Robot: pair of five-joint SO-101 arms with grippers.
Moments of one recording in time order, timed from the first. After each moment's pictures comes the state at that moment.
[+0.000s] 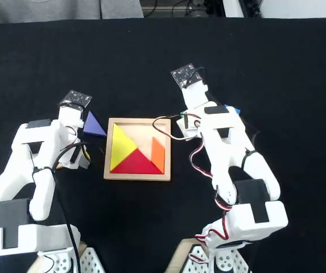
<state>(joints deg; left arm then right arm) -13.3 -1.9 41.3 54.0 -29.4 -5.5 4.9 32.2 39.6 19.4</state>
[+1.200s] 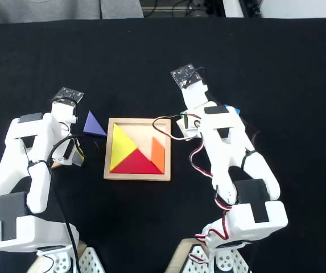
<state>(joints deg) -15.9 -0.8 36.2 58.2 -30.6 -5.5 4.9 32.2 39.6 19.7</state>
